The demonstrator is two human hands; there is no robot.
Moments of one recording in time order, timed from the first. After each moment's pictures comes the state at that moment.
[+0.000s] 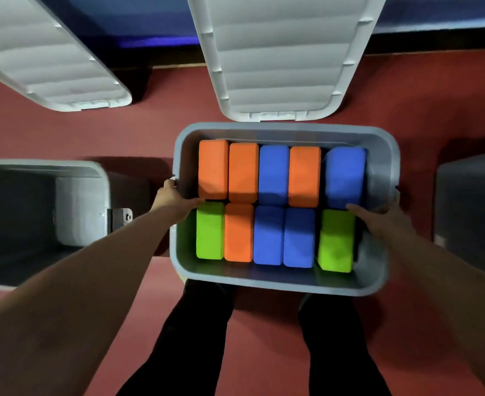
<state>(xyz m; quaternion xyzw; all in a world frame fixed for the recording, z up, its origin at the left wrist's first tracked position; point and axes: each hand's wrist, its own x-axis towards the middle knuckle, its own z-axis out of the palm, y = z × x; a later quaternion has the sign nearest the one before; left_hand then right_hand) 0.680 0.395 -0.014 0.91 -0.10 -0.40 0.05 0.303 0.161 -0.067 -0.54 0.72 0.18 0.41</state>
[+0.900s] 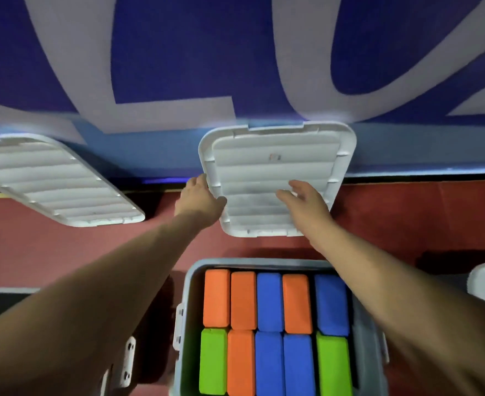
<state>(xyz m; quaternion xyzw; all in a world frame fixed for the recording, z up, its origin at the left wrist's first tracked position) 0.793 0.155 0.104 0.92 -0.27 -0.28 0.08 0.603 0.046 0.108 -0.58 0.54 -0.07 0.60</state>
